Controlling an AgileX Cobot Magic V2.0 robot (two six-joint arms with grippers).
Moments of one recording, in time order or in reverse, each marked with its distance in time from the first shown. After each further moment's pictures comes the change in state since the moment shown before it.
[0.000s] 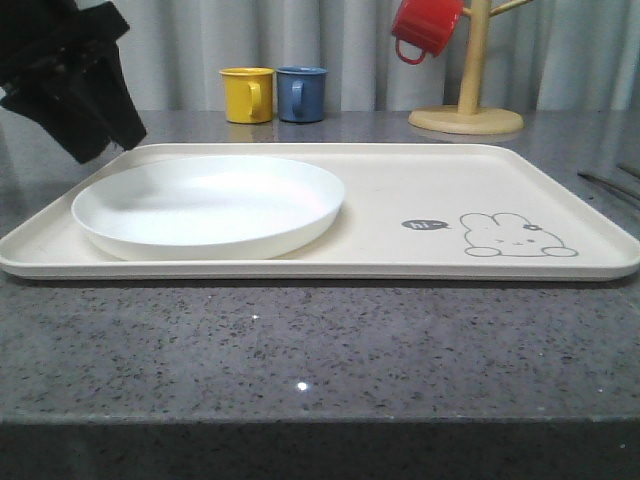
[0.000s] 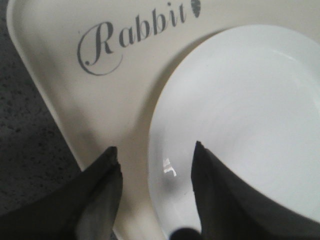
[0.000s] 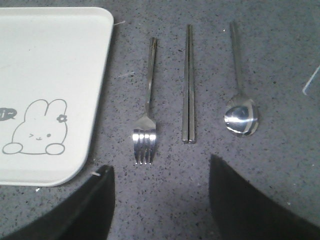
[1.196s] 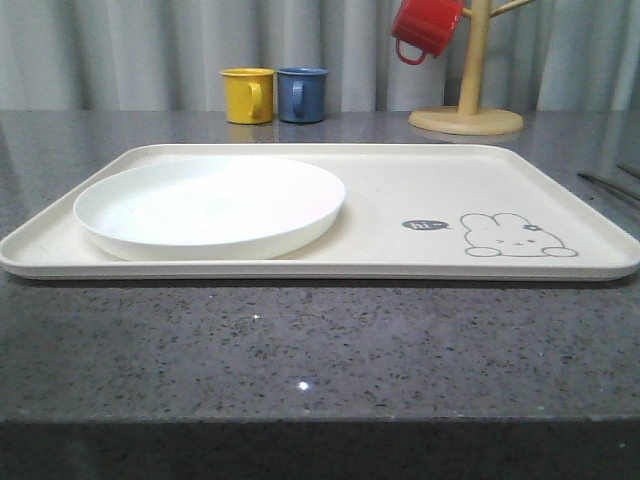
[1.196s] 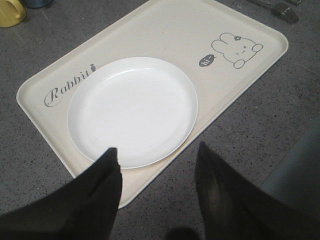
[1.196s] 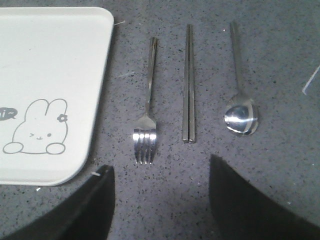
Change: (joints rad) left arm -0.627 -0.906 0.467 0.632 -0.170 -0.526; right arm 0.000 0.000 0.000 0.000 0.000 0.000
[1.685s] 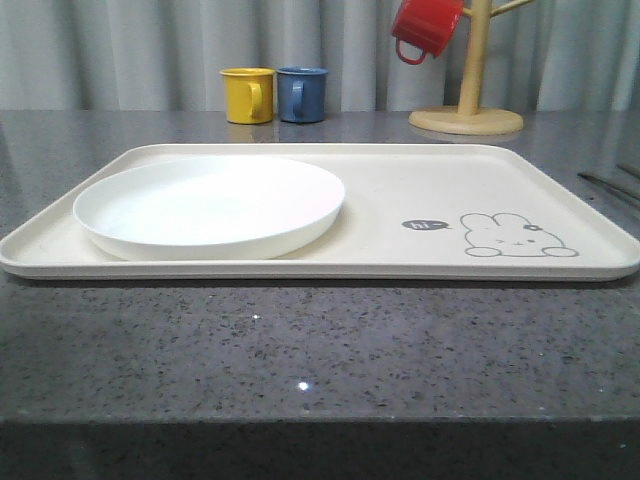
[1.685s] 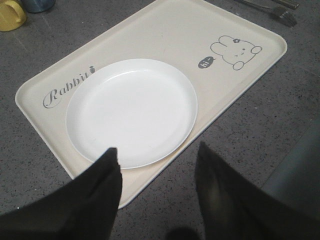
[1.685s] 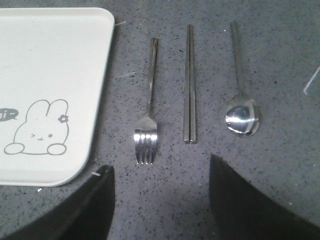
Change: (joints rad) left arm 0.000 -0.018 0.034 0.002 -0.032 -0.002; right arm 0.000 0.000 0.000 0.003 -0.002 0.000
